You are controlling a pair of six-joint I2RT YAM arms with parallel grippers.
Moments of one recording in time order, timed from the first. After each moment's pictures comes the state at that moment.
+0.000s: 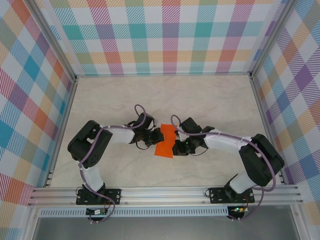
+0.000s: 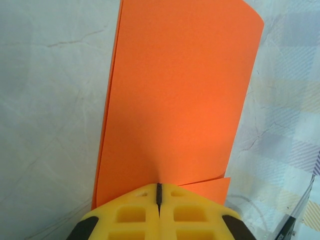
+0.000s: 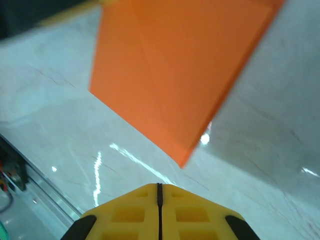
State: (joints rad) left arm -0.61 1.82 0.86 0.01 0.44 -0.86; right arm 0.70 1.52 0.79 -0.42 -0.47 0.59
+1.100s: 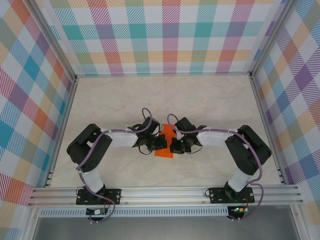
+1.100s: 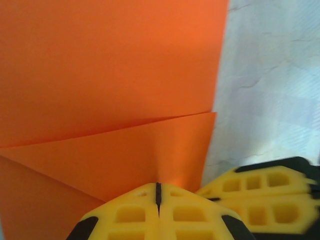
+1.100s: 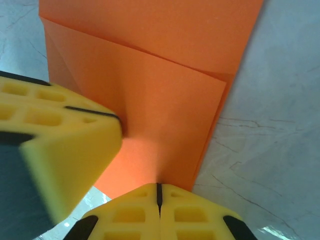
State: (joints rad) left arm -0.72 1.79 0.87 -0.08 0.43 -0.80; right arm 0.70 1.68 0.82 -0.34 -0.40 0.69
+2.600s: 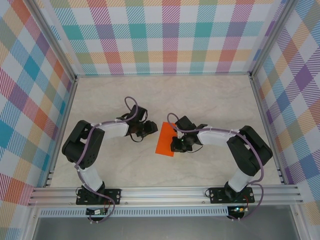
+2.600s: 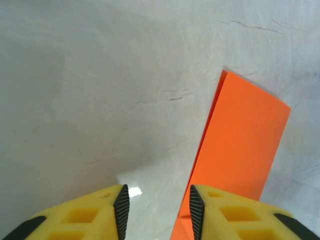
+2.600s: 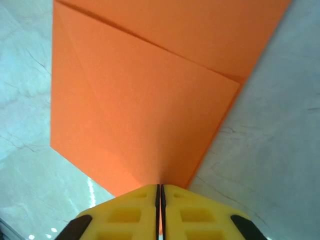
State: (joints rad) left arm -0.49 1.75 0.93 -0.16 0.29 -0.80; right arm 0.69 1.65 0.84 -0.38 -0.35 0.67
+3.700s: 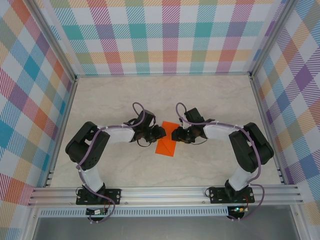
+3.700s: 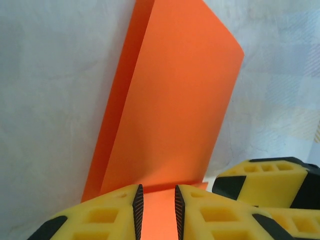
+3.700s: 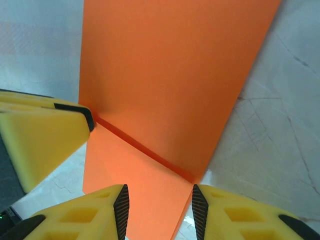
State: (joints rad) left arm -0.63 1.79 0.91 -0.01 0.37 -0.96; right arm 0.54 1.69 0.86 -0.26 -0.46 0.60
